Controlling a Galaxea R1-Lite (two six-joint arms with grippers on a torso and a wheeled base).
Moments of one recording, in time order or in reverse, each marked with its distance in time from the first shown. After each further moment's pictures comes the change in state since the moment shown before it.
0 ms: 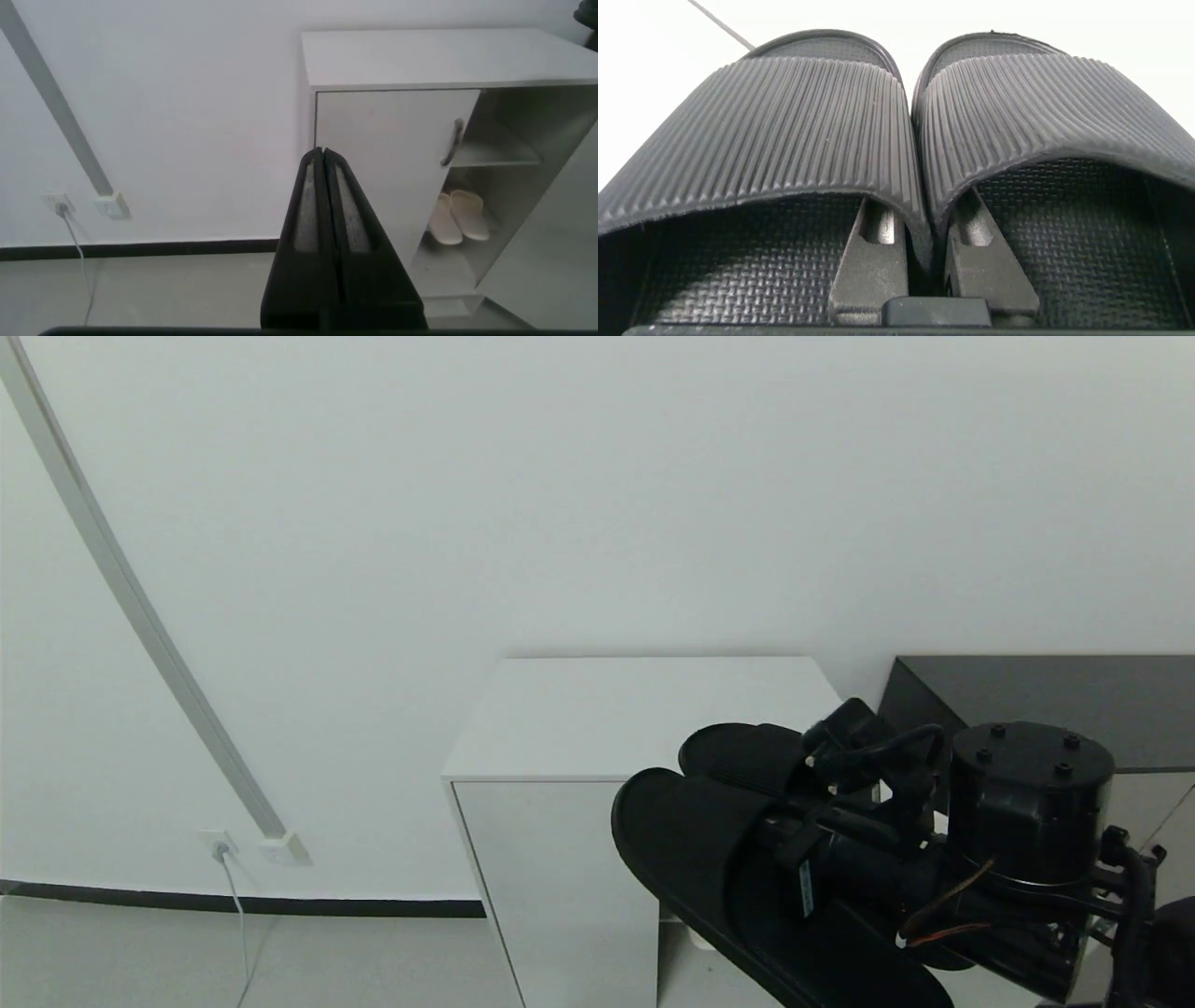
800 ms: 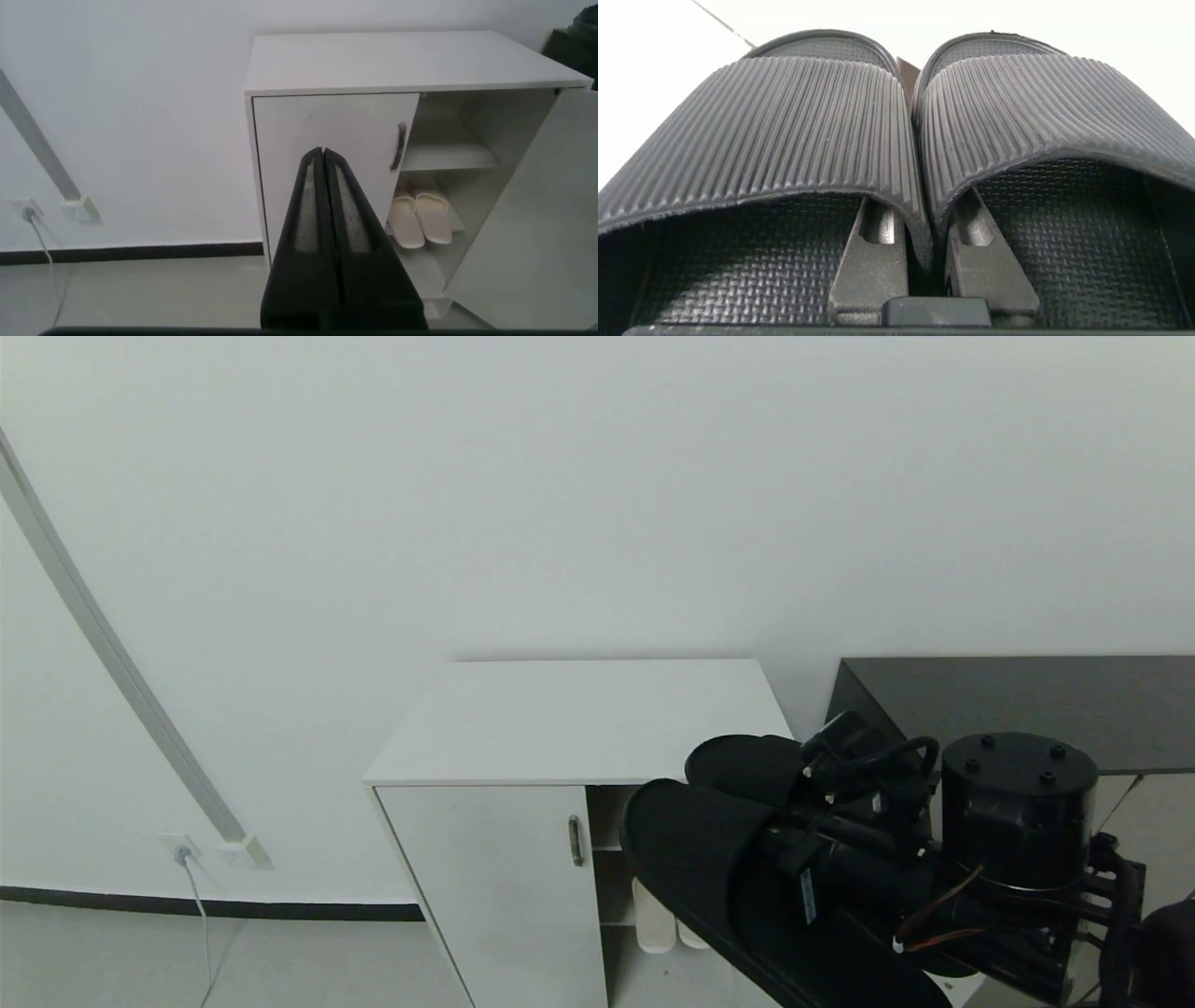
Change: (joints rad) left arm 0.000 0.000 0.000 0.000 0.000 -0.001; right arm -0.008 0.018 0.018 -0.002 -0.003 0.000
